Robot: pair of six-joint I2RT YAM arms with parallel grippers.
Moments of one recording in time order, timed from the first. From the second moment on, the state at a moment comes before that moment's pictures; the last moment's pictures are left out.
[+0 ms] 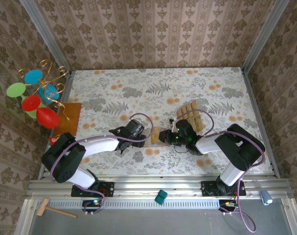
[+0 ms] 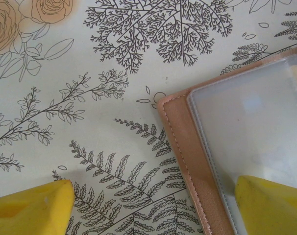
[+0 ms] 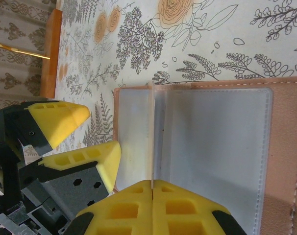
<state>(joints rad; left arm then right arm) -0.82 1.49 0.66 -0.22 -0.26 -0.37 0.63 1.65 0.48 0.62 -0.35 0.93</state>
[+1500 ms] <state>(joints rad) -0.83 1.49 0.66 -0.22 -0.26 -0.37 0.60 1.73 0.44 0.74 -0.43 0.97</state>
